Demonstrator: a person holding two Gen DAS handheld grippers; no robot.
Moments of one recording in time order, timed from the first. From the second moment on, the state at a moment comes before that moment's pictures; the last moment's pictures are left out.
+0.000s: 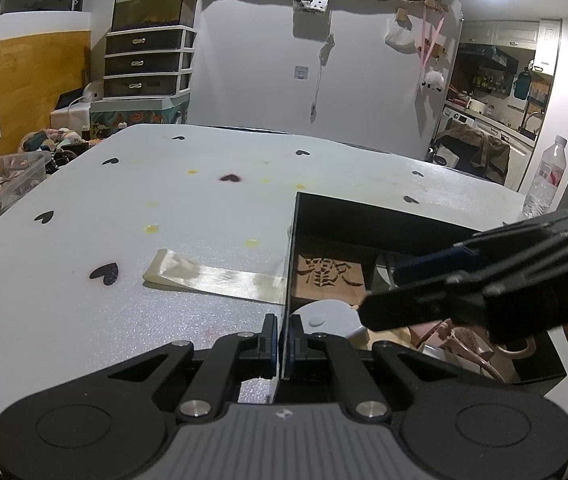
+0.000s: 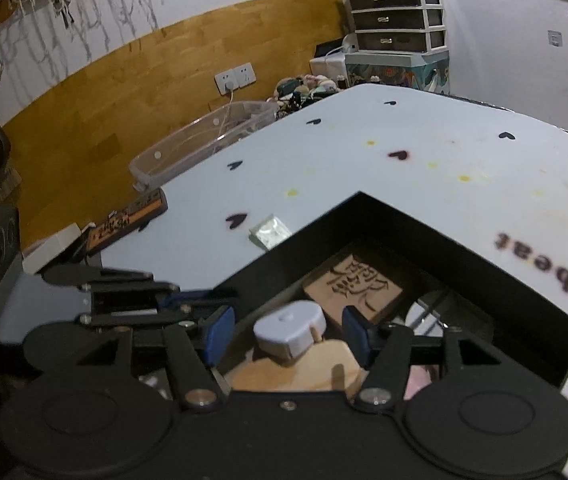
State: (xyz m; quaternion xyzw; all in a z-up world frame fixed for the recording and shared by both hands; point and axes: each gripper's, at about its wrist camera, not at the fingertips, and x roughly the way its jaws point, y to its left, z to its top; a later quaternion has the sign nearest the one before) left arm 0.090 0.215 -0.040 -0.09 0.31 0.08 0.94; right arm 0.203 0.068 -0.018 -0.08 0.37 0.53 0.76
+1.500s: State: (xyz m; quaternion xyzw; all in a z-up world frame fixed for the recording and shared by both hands) left arm 0.089 0.215 -0.040 -0.09 0.31 0.08 0.94; right arm 0.209 -0.111 -0.009 -0.03 0.26 0.31 0.91
